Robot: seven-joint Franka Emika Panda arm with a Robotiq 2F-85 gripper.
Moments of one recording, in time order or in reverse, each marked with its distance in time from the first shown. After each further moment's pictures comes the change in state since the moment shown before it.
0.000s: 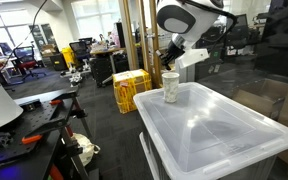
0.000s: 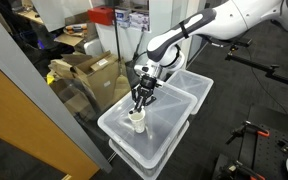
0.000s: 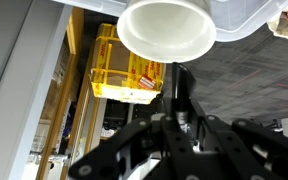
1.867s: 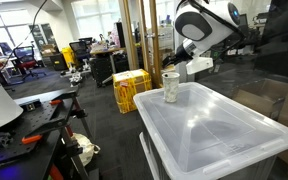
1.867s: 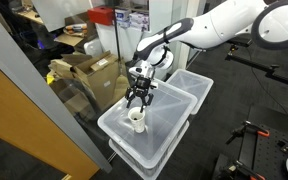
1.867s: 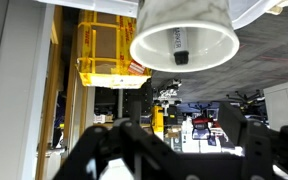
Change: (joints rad) arm 0.305 0.097 -0.355 0.361 0.281 -0.354 -0.059
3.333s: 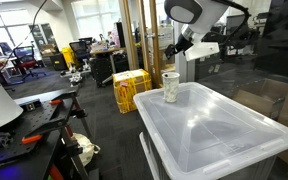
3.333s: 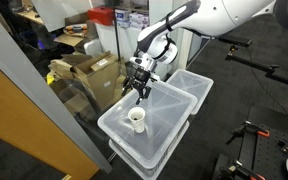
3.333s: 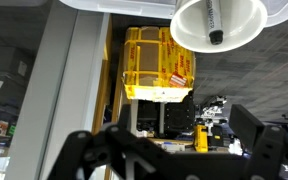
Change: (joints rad) arm 0.052 -0.204 -0.071 -0.209 0.181 0.245 0.008
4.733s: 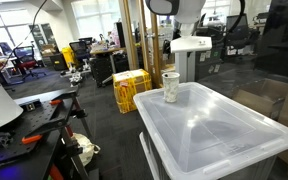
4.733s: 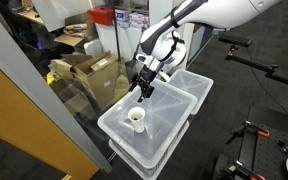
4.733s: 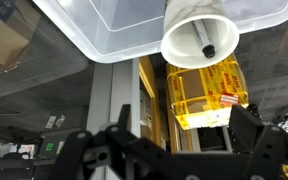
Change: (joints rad) arm 0.109 -0.195 -0.104 -0.262 0.121 0.296 0.253
